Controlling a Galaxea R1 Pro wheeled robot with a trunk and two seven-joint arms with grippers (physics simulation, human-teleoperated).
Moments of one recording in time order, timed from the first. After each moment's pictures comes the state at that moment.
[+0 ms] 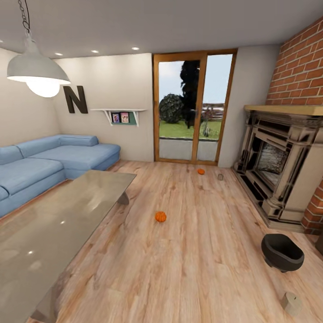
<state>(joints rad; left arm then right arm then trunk) 0.01 -0.06 0.00 -0.02 0.00 0.01 0.00 -0.01 0.04 0.00 -0.07 0.00 -0.02 0.00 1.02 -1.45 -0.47</state>
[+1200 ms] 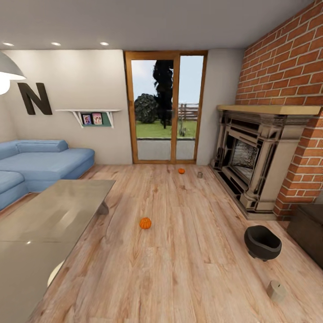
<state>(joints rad) 0.01 -0.06 0.00 -0.02 0.00 0.01 0.00 -0.01 0.04 0.00 -0.07 0.01 -0.02 0.00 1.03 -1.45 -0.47</state>
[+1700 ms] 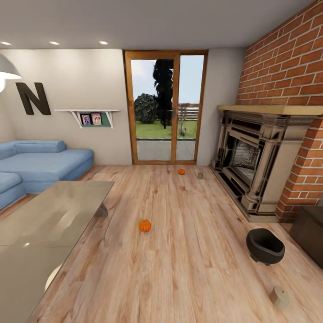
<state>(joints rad) 0.01 -0.06 0.00 -0.02 0.00 0.01 0.00 -0.01 0.04 0.00 -0.07 0.01 -0.02 0.00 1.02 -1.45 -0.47</state>
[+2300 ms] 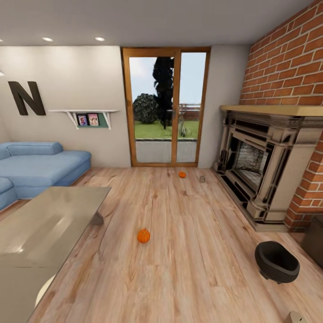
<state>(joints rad) 0.01 -0.07 0.00 -0.02 0.00 0.01 0.00 -0.01 0.04 0.00 -0.07 0.01 -0.02 0.00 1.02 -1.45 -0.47</state>
